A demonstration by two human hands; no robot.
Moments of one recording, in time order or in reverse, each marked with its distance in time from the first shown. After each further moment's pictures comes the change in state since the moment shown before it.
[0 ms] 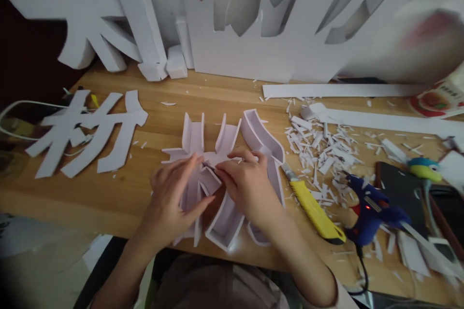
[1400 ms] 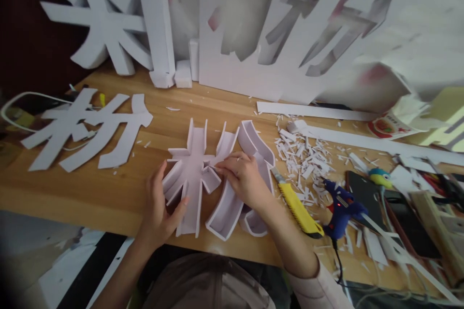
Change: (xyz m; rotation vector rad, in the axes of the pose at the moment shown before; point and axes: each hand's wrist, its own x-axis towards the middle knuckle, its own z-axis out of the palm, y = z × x) left_hand -0.053 -0.028 0.029 -0.235 0.298 -0.202; right_hand 0.008 0.014 0.002 0.134 -0.066 -0.039
